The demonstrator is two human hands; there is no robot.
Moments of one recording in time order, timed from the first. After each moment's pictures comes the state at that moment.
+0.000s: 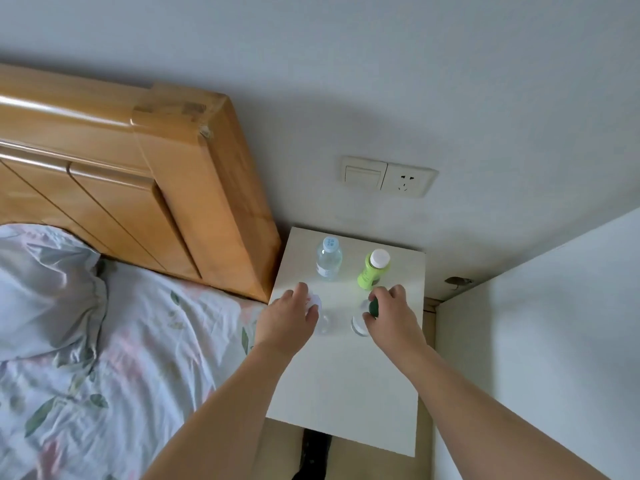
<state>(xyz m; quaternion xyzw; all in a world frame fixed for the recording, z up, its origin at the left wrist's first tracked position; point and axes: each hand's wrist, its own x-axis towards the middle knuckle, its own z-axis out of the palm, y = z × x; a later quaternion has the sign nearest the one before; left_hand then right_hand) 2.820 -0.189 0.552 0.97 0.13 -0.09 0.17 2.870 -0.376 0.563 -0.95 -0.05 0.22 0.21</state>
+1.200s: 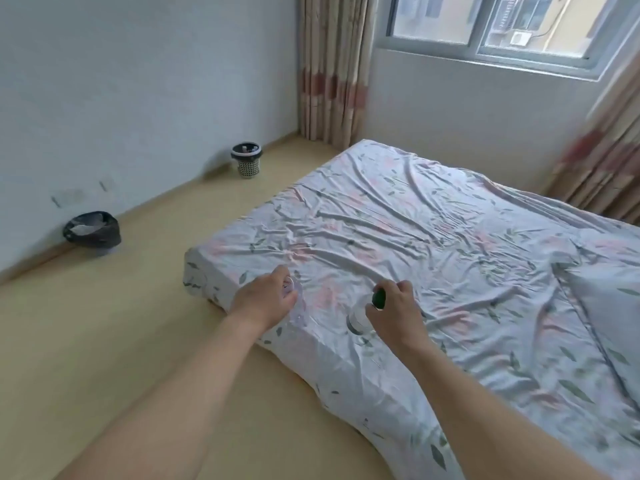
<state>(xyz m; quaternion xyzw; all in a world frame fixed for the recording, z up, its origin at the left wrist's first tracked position) 1.774 -0.282 0.760 0.46 0.87 0.15 0.10 1.980 -0.162 0.758 -0.49 -0.81 0.30 0.14</state>
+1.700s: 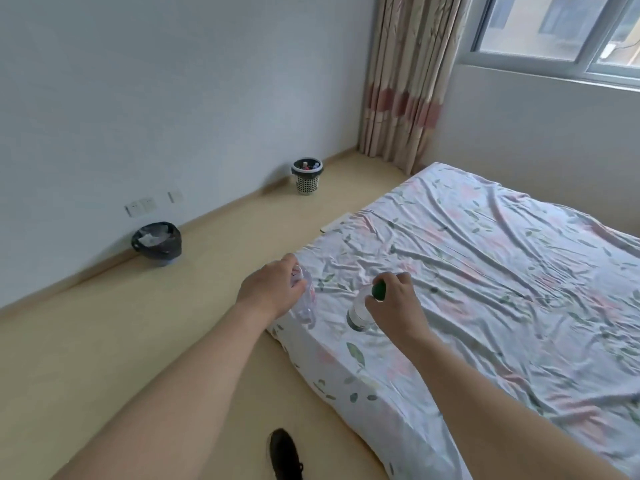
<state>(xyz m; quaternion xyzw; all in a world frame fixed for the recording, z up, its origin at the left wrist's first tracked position) 1.462 -0.288 0.786 0.40 0.90 0.17 0.06 1.635 -0.142 0.768 -0.40 -0.85 0.31 0.14</state>
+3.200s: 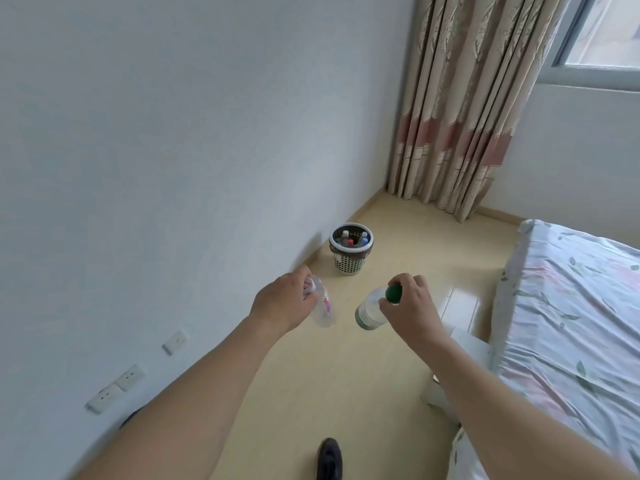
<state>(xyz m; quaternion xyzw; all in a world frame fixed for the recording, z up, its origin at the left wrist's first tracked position) 0.440 0.050 0.764 0.47 0.86 0.19 0.08 0.630 0.180 0.745 -0.46 -0.80 0.32 0.22</state>
